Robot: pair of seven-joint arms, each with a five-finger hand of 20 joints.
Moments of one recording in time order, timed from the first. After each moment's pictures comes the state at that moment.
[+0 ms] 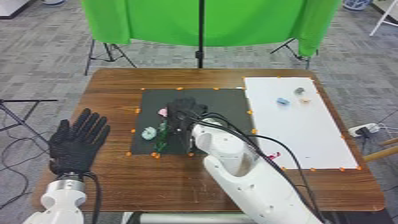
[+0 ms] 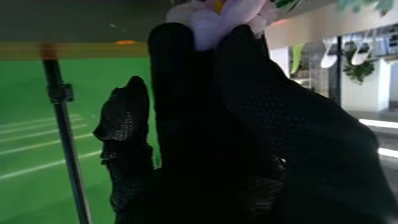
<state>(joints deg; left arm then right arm) 124.6 -60.7 -93.1 -120.2 5.1 11.2 21.8 -73.2 -79.6 48.1 -93.3 -155.2 -16.2 9.9</state>
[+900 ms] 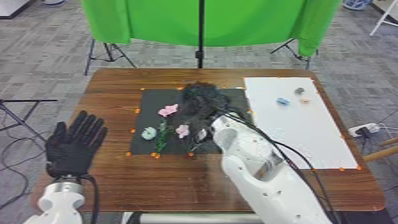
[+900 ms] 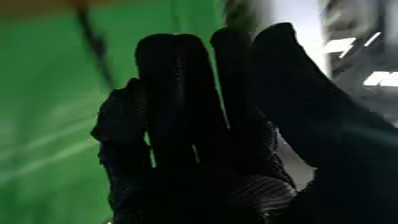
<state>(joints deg) 126.2 -61.9 -94.3 -121.2 4.9 11.8 22.0 -78.4 -74.8 54.9 -104.5 -146.7 -6.1 16.4</state>
